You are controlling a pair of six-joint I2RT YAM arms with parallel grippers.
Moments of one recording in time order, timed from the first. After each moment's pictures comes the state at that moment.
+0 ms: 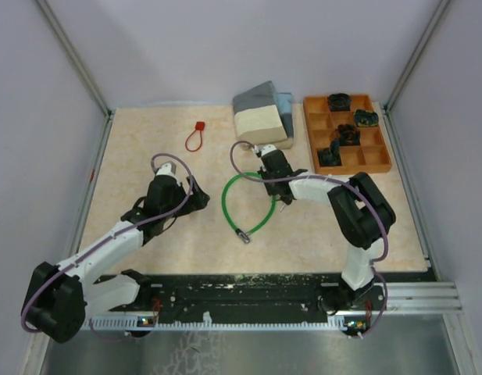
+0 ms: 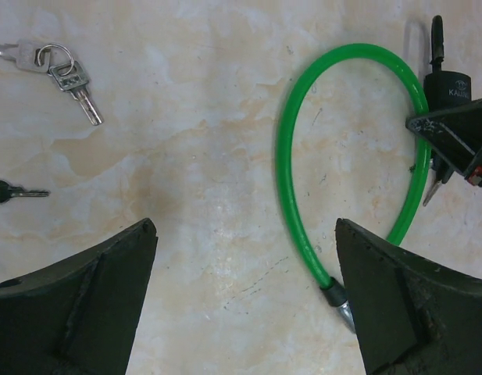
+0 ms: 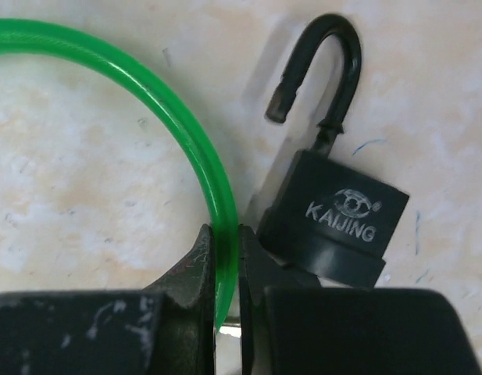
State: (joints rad) left arm -0.48 1.08 0.56 -0.08 -0.11 -0.65; right arm 0.61 1.80 1.02 -0.08 0.20 0.11
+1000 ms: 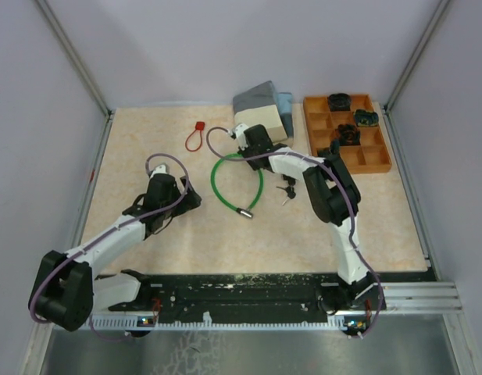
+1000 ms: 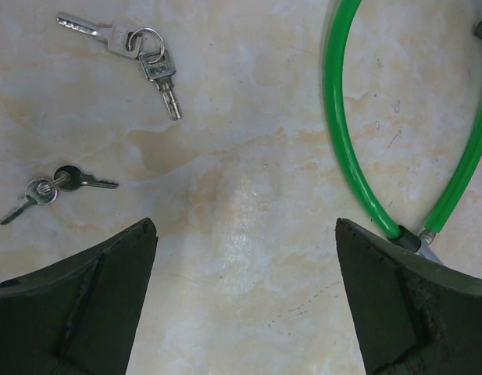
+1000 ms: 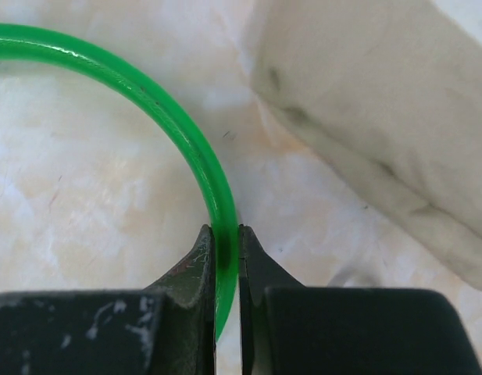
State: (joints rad) left arm -0.40 1.16 0.55 -0.11 -0.16 -0.67; right arm 0.57 2.16 1.53 -0.16 0.06 -0.27
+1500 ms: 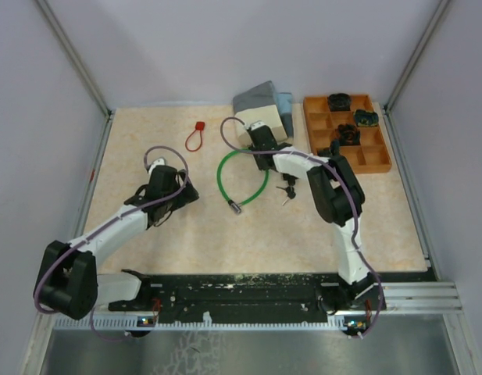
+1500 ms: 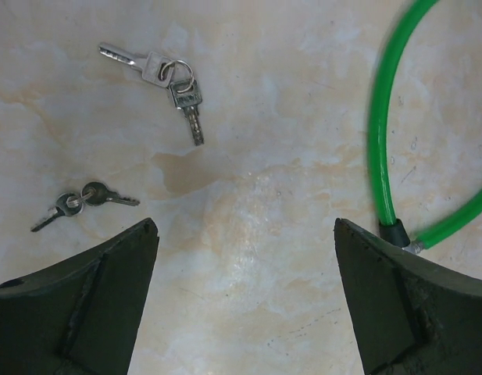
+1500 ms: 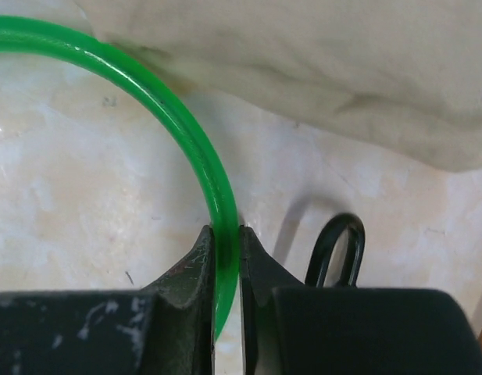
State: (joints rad) left arm -0.39 1.22 0.64 -0.19 -0.22 -0.70; right arm 0.55 2.17 1.56 -0.24 0.27 0.01
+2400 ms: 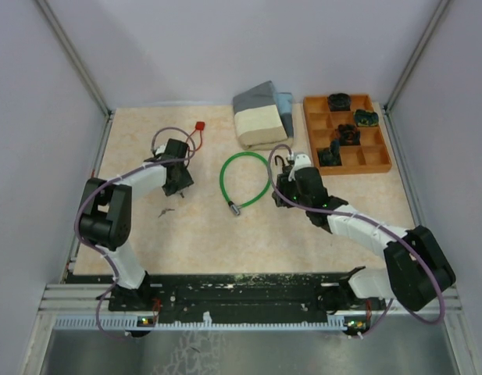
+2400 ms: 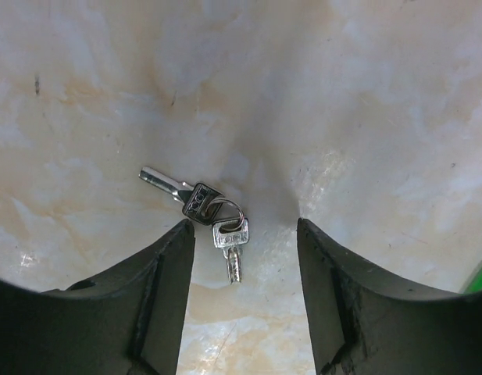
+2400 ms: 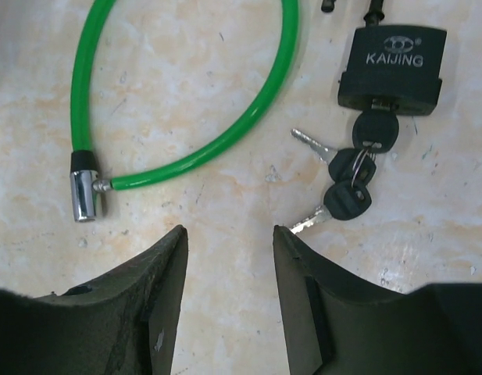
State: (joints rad) left arm -0.29 1.77 1.07 -0.39 -0.33 -0.71; right arm 0.55 1.28 0.64 0.07 0.04 0.32
